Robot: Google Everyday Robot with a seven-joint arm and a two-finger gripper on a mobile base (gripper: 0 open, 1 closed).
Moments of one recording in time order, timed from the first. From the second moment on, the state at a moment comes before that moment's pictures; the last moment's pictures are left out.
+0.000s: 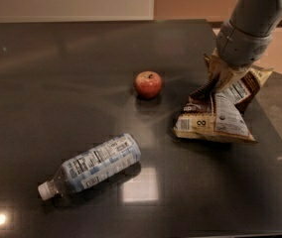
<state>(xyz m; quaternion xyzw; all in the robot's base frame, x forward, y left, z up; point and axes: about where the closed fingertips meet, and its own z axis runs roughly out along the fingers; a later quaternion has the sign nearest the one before) 0.538 -0.192 0.901 -0.85 0.52 0.00 0.08</state>
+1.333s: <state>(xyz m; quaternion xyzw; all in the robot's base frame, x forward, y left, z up) 0.586 -0.120 0.909 -0.89 0.44 0.01 0.13</state>
